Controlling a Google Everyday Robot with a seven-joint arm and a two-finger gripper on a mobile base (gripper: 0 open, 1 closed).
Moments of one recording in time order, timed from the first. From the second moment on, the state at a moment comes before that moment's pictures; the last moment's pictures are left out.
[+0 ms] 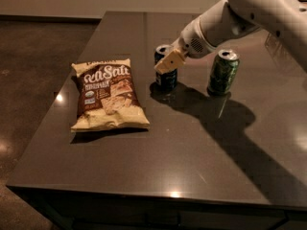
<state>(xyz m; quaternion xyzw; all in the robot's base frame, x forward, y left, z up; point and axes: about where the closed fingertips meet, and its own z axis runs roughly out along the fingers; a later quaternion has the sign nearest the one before) 0.636 -0.045 0.910 -0.51 0.77 0.18 0.34</state>
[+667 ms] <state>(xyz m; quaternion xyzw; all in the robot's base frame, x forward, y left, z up) 0.617 -0.040 0.906 -0.51 0.76 0.19 0.36</state>
